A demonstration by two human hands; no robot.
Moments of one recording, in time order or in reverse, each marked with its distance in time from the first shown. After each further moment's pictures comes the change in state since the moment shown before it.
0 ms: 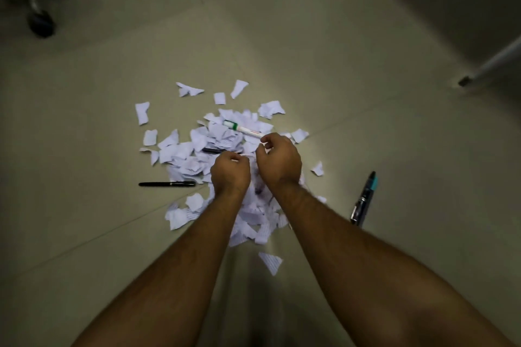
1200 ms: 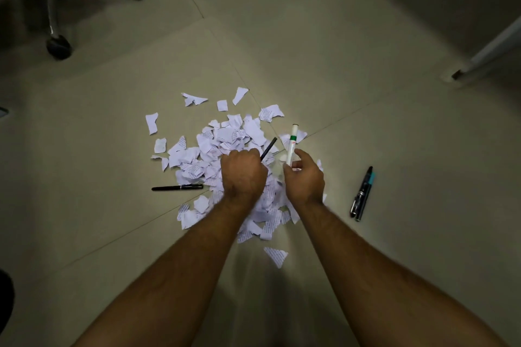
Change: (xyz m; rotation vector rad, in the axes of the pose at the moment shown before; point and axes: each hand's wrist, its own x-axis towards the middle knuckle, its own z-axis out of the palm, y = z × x) left_hand -0.020 0.024 -0.026 0.898 -0.009 0.654; right_hand -0.032 0.026 -0.029 0.214 0.042 0.190
